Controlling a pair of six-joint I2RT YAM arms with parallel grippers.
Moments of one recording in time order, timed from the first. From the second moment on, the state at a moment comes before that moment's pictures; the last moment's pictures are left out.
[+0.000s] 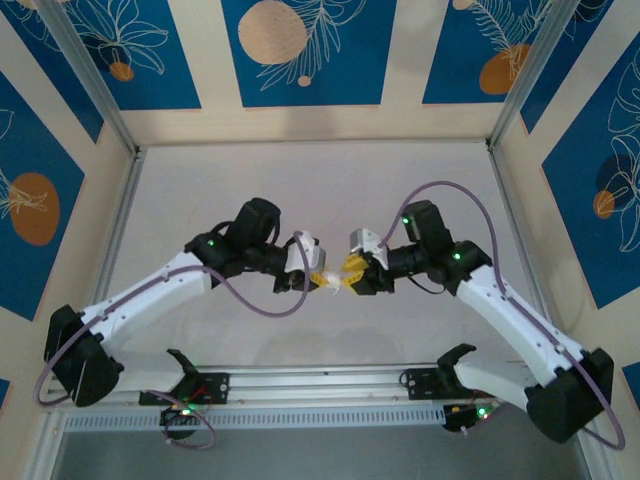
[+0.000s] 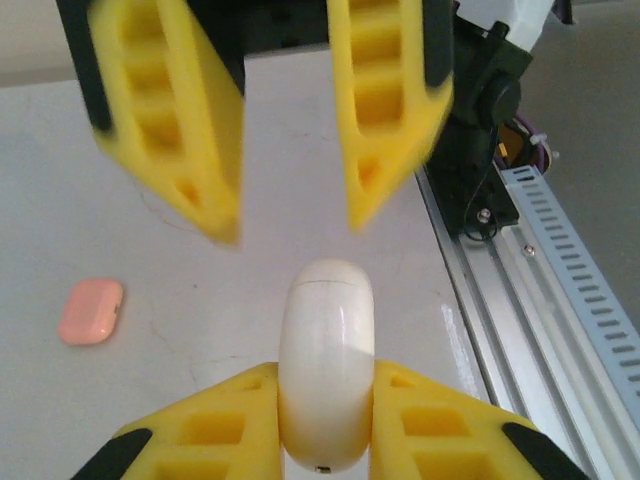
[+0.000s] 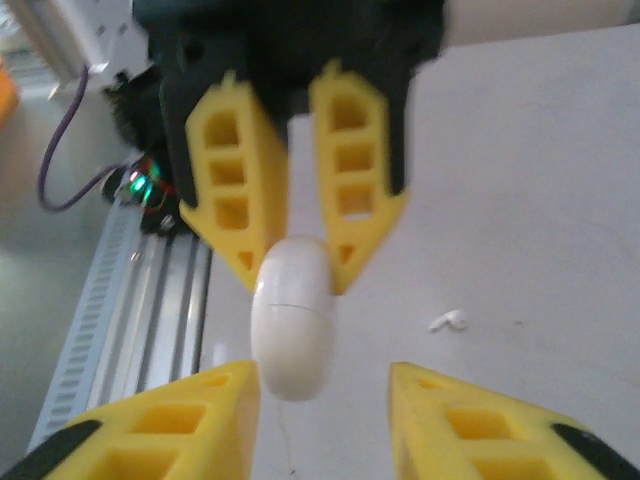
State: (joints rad) left arm -0.75 1.24 0.97 -0.38 0.75 0.56; right arm 0.48 0.97 0.86 -0.57 -0.88 -0.52
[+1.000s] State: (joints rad) left arm -0.75 1.25 0.66 0.75 0.80 -0.07; right arm 0.37 0.91 0.65 0.01 -1.14 -0.18
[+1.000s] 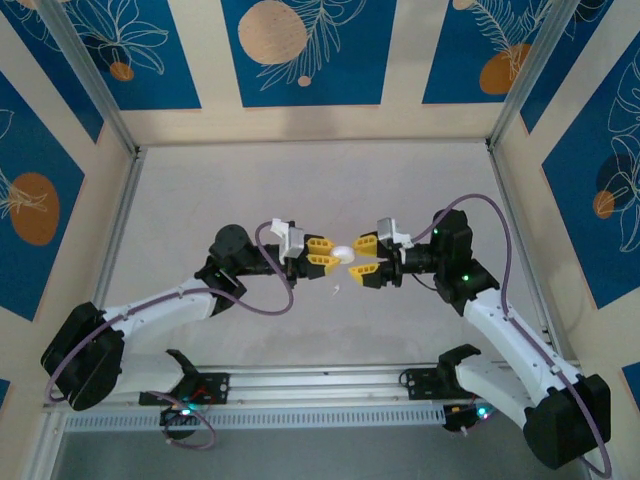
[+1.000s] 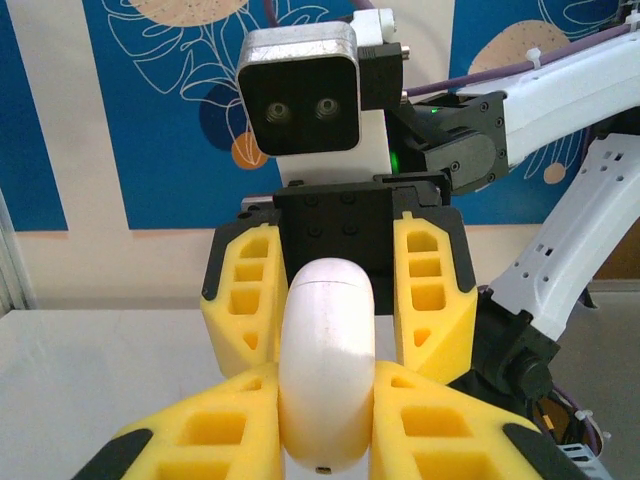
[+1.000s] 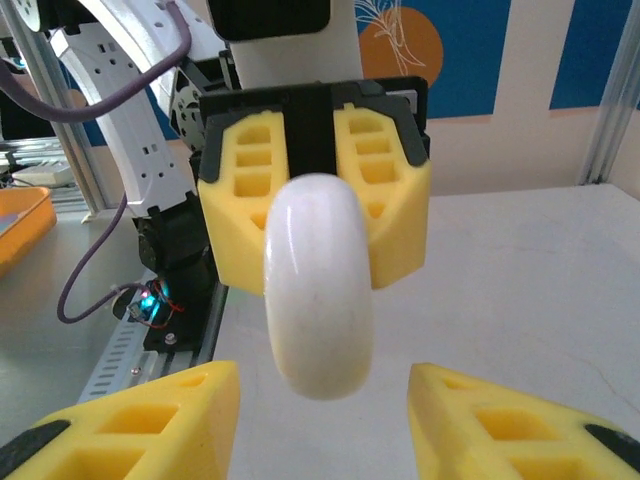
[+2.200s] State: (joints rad) left arm -0.75 1.09 0.88 -0.19 0.72 0.49; right arm 0.46 0.99 0.97 -0.71 -0.91 -0.85
